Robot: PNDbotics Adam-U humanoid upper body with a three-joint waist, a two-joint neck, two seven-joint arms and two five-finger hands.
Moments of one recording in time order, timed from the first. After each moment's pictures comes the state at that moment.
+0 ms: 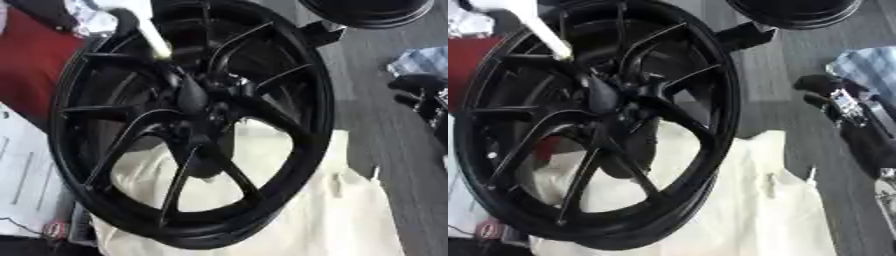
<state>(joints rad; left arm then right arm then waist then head) -0.89 0.97 -0.22 -1.84 -0.17 0.48 -0.59 -0.09 -0.48 -0.03 -1.98 -0.21 0.06 0.14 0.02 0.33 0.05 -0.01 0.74</state>
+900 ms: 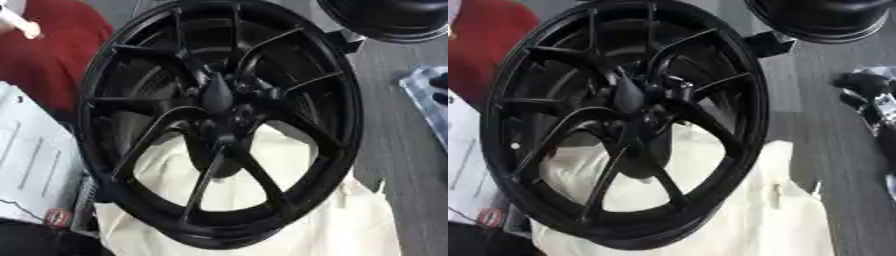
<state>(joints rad) -0.46 1.06 0.05 -1.64 -0.12 0.43 -0.24 -0.09 -0.47 -0.06 -1.98 -0.24 0.02 0.10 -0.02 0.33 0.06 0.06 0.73</state>
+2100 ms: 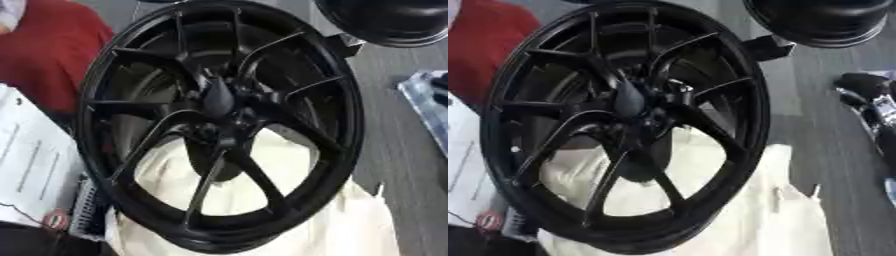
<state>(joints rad) -0.40 0.82 0.11 -1.83 0.36 0.13 0.22 -0.11 -0.46 -0.07 -1.98 -0.26 0.01 0.09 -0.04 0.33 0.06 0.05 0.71</state>
